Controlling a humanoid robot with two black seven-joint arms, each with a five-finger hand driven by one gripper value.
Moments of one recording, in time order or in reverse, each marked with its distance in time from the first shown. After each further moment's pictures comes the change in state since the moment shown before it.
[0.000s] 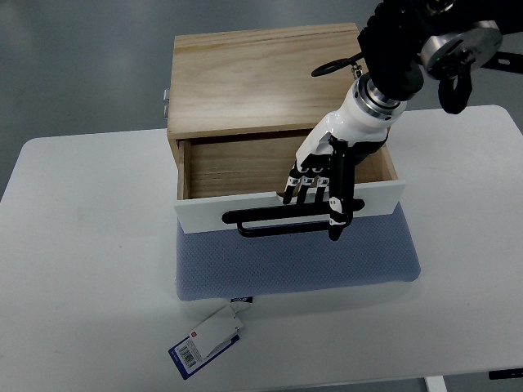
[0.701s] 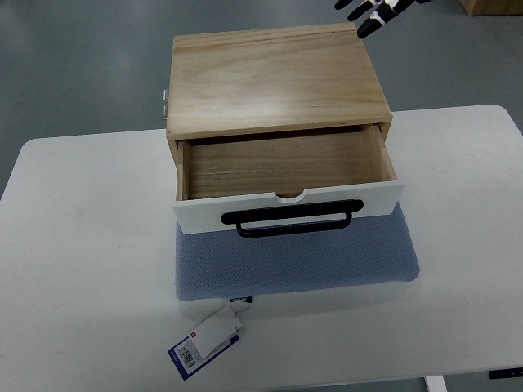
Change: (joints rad) left arm 0.000 0.000 0.000 -0.006 0.001 0.000 0.000; right arm -0.319 -0.270 0.511 -0.505 -0.005 0.000 0.064
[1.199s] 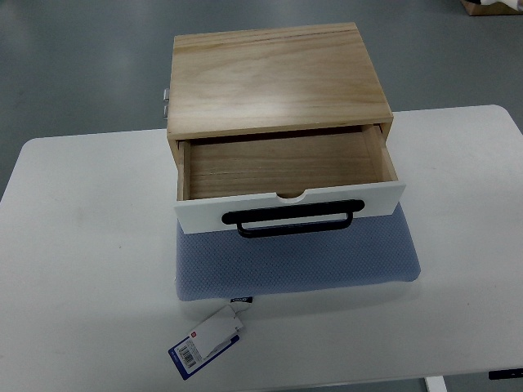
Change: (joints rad) left arm 0.000 0.000 0.000 -0.004 0.001 0.000 0.000; right arm -0.635 0.275 0.936 -0.440 0.015 -0.199 0.289
